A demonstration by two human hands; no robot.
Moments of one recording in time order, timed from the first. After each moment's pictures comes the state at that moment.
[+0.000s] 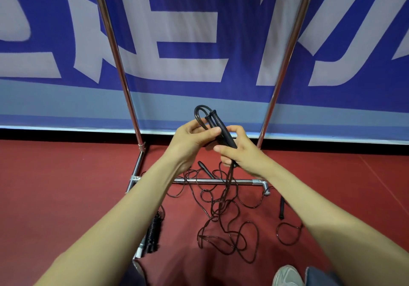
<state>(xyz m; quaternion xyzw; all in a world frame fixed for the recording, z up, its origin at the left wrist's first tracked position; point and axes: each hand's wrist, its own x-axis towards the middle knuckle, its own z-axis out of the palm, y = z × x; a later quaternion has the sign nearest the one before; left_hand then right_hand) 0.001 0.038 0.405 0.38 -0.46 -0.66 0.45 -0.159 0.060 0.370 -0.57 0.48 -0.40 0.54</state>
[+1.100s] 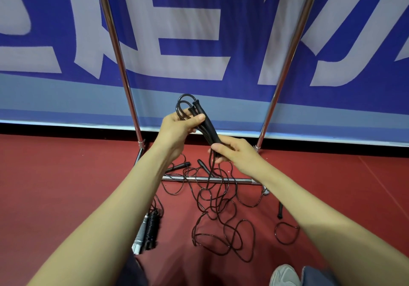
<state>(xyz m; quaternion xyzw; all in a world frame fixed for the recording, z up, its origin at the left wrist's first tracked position) 0.018 0.014 0.409 0.42 -0.48 -0.58 0.50 -0.148 0.062 0.371 -0.64 0.51 -0.36 0.44</state>
